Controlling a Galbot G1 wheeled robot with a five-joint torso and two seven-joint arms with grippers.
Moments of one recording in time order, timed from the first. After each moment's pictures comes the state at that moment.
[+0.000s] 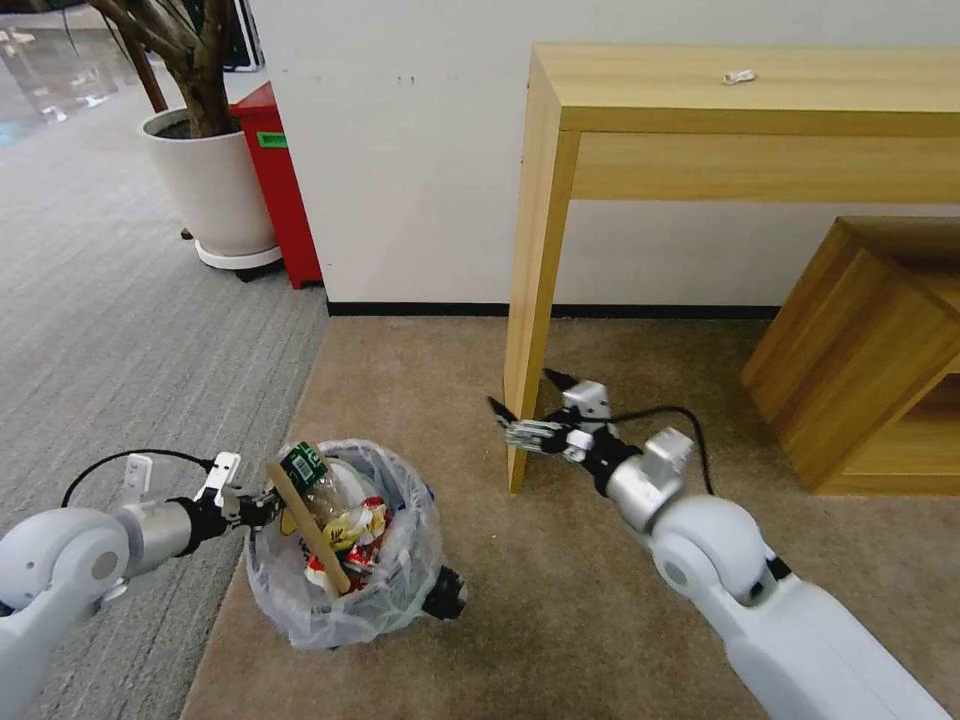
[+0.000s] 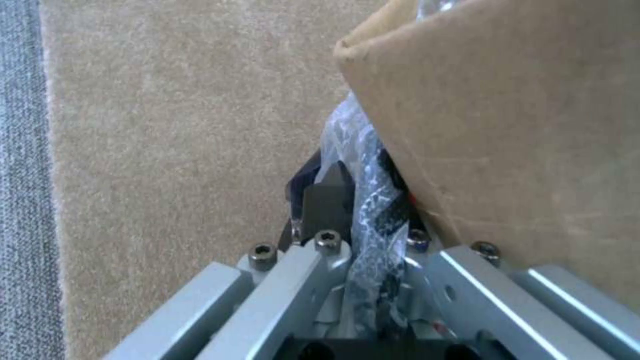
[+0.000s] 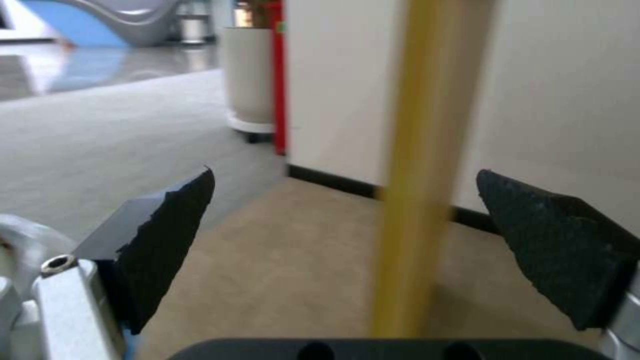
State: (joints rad) left arm 1.39 -0.68 -0.66 -1.89 -0.96 0.74 0.23; right arm -1.21 0.97 0.26 2.09 0.49 -0.13 -0.01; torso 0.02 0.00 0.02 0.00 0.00
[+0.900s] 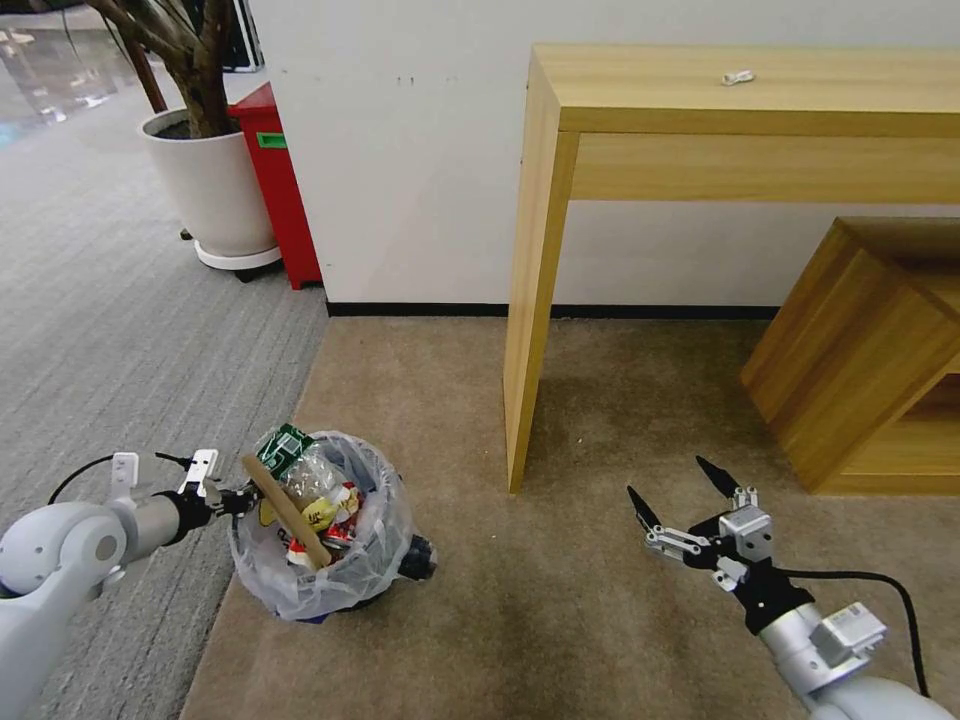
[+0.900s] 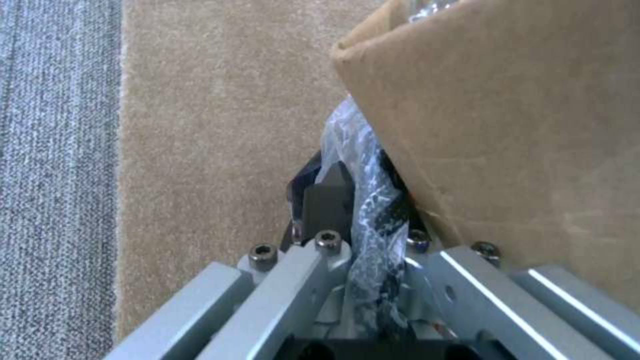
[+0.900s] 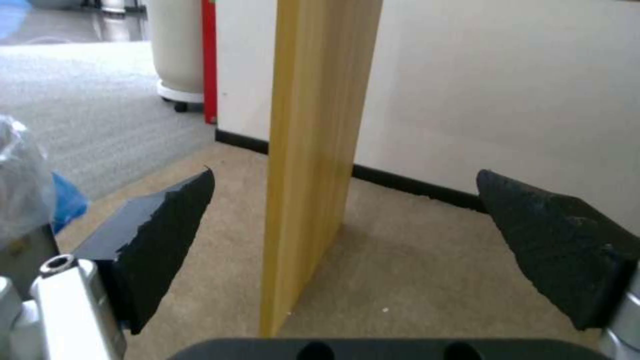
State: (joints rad) left arm 1.23 -0.73 -0.60 -1.67 -0.94 0.74 0.24; right arm -1.73 1.19 0.68 2.20 0.28 0.06 -0.24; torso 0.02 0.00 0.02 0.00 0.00
